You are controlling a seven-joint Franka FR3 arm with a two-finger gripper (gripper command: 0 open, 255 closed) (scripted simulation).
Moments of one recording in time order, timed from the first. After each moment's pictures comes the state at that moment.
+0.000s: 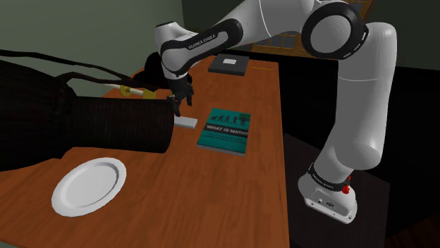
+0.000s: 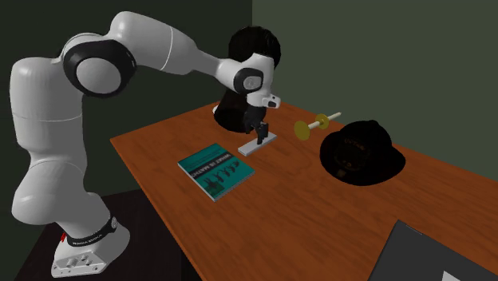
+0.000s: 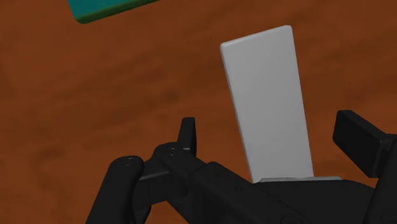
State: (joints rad) arm 0.17 0.36 0.14 -1.69 -0.04 1.94 0.05
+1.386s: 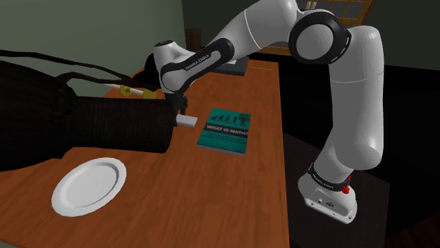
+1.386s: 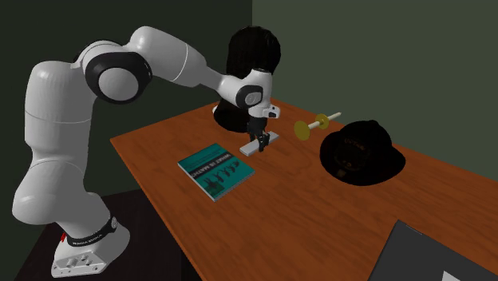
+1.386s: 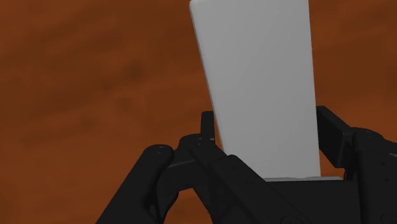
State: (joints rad) arm 0.17 0.46 0.16 -1.71 -0.08 2.13 0.08
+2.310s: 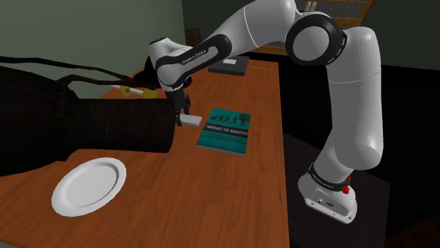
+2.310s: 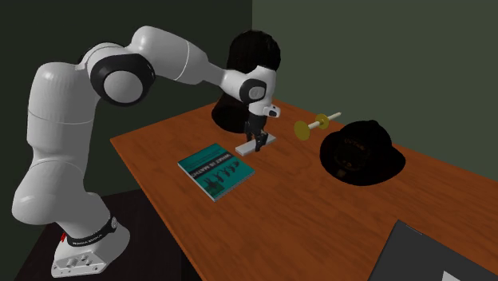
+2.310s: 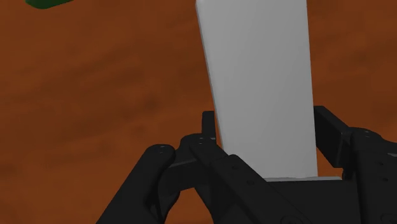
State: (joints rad) arm 0.17 0.48 0.17 -1.62 -0.09 1.92 0.08
